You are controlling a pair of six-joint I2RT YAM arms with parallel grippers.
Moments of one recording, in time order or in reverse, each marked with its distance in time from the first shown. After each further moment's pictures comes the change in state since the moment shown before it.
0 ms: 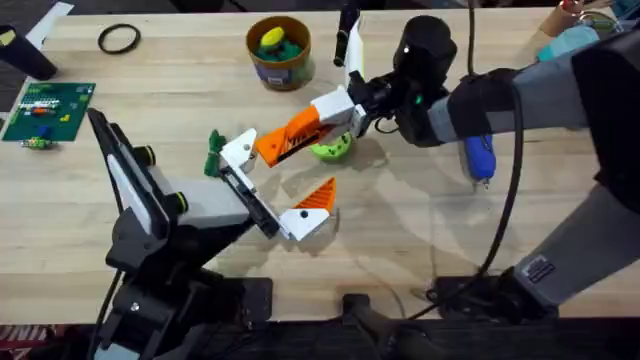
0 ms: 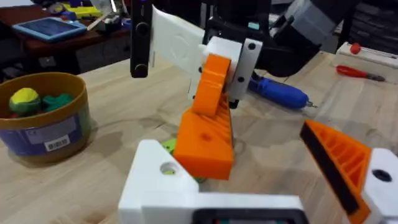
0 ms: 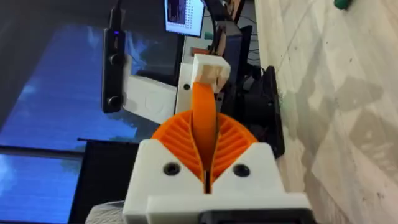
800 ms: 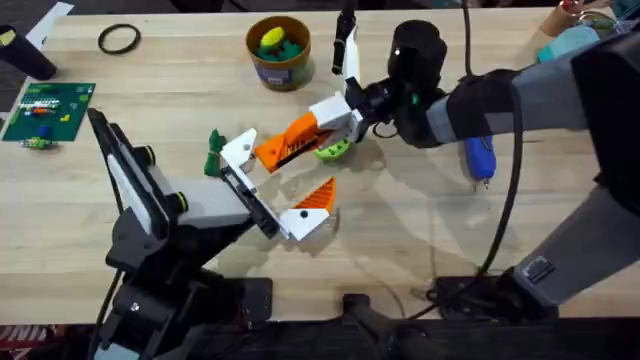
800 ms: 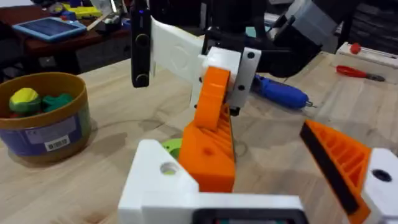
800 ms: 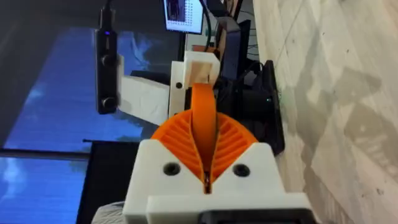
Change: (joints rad) left arm 0.000 0.000 0.000 0.000 0.000 0.000; right arm 0.011 -0.003 0.000 -0.131 0.000 -0.089
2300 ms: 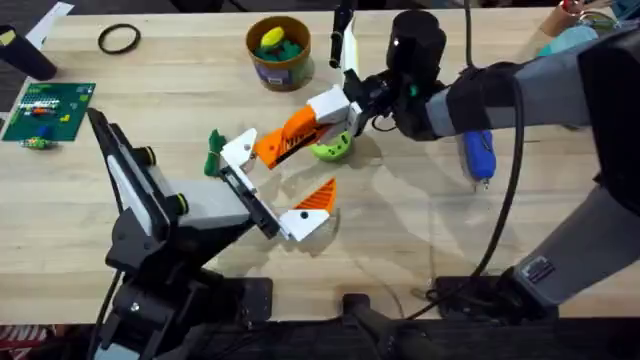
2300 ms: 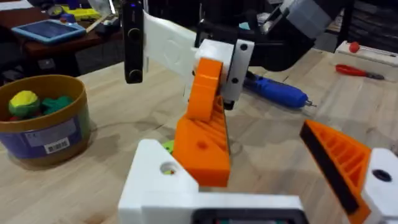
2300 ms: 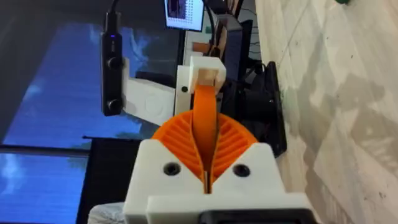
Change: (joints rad) left arm 0.001 0.000 0.000 0.002 0.007 0.008; right arm -0.005 0.000 0.047 -0.038 -0.018 0.000
